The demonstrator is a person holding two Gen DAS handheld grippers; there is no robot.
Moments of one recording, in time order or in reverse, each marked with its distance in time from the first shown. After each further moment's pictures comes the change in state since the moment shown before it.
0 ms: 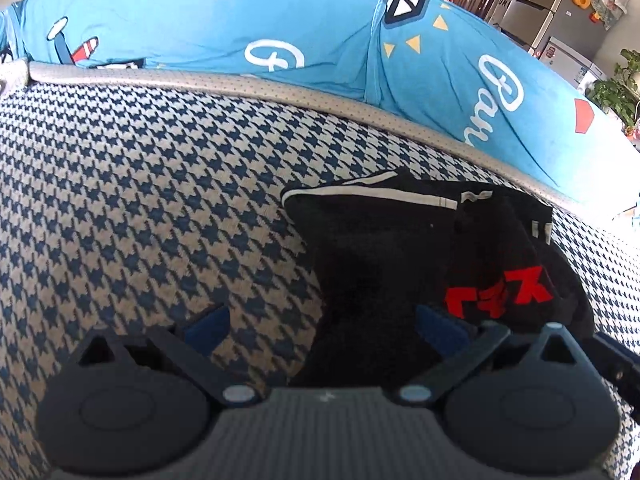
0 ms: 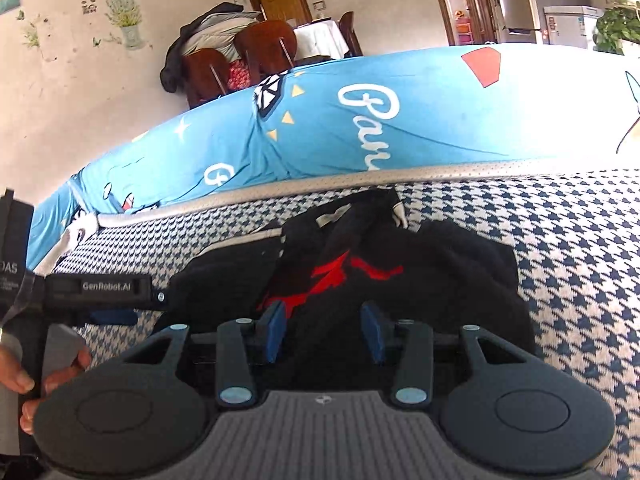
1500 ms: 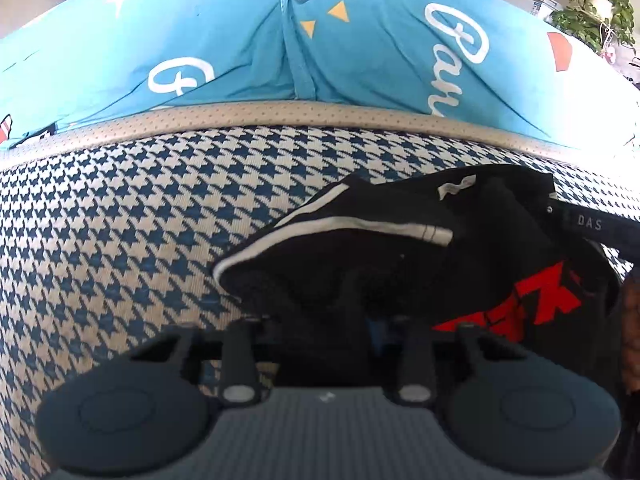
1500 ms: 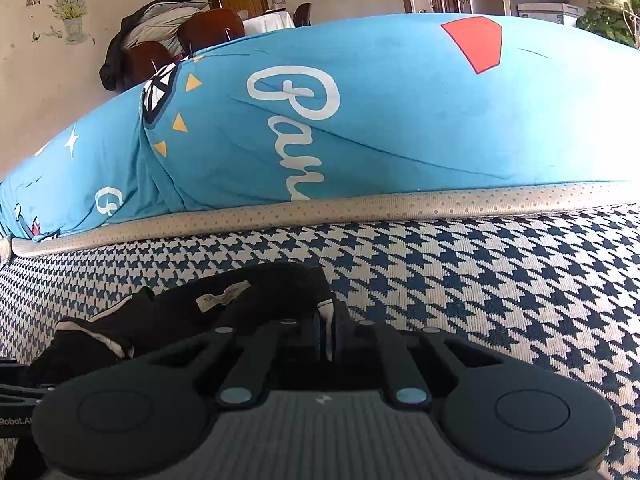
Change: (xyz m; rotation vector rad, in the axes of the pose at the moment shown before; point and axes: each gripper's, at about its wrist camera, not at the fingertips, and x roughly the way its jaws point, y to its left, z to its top) left arm 0.052 -0.049 0.031 0.269 -0.006 0.029; right arm 0.134 -0.044 0.060 0.000 -0.001 -0.140
